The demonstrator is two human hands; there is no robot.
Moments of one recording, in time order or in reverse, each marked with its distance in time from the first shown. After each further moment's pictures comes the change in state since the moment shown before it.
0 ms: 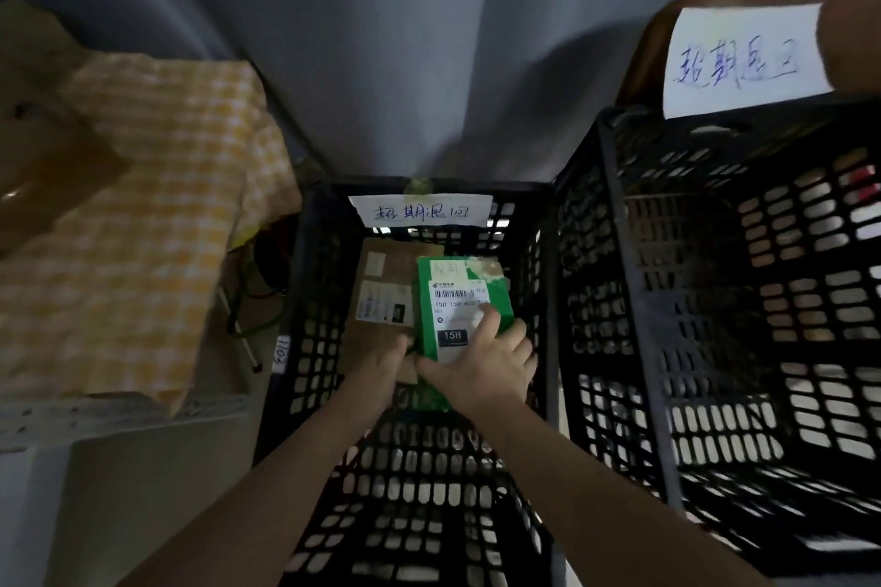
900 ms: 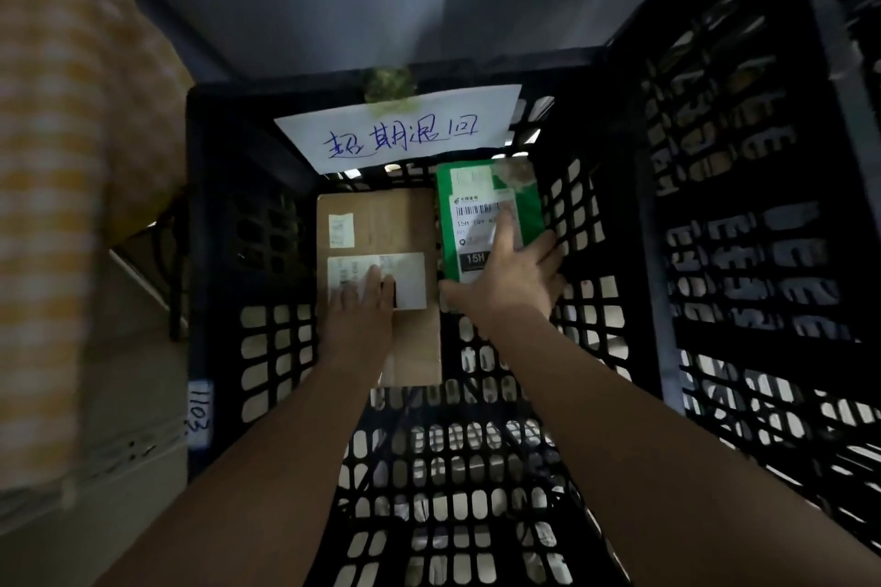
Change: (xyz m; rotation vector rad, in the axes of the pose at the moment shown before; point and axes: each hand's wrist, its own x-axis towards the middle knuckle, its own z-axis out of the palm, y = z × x) left_hand 0.190 -0.119 -0.015 1.553 0.022 0.087; right_hand 0.159 0.006 0.082 0.085 0.100 0.114
